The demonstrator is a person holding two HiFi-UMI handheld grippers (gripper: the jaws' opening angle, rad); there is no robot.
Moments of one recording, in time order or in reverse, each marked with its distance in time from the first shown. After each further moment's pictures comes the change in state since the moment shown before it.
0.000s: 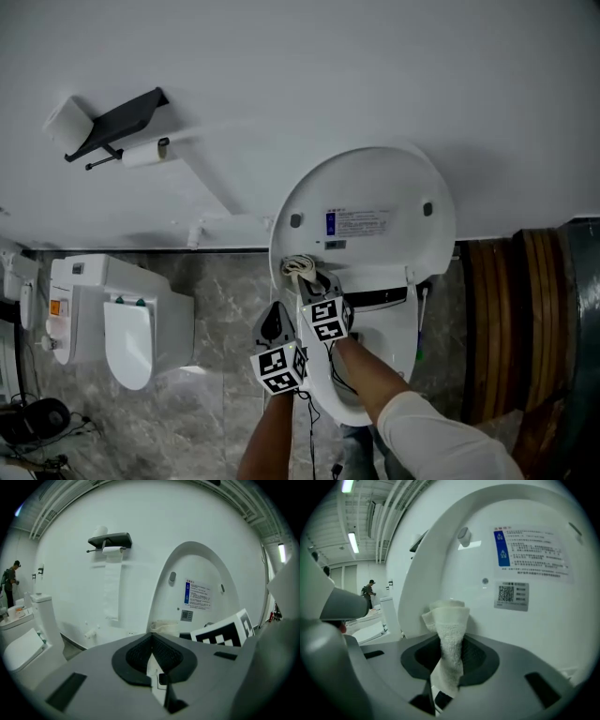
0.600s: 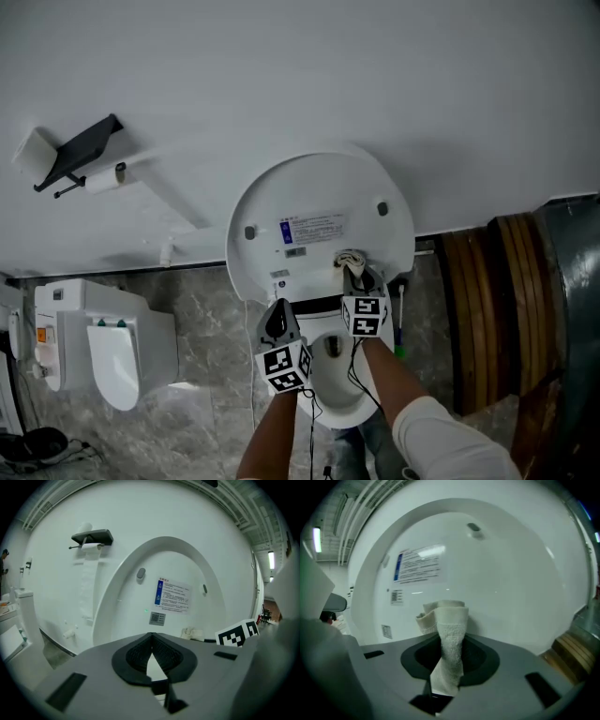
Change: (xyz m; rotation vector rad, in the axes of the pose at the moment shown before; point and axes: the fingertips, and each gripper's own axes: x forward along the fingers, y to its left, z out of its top) left arm 0.023 -0.093 -0.001 -0.017 -0.015 -0.144; right arm -0.101 -0.188 -0.048 0.190 -0.013 -0.396
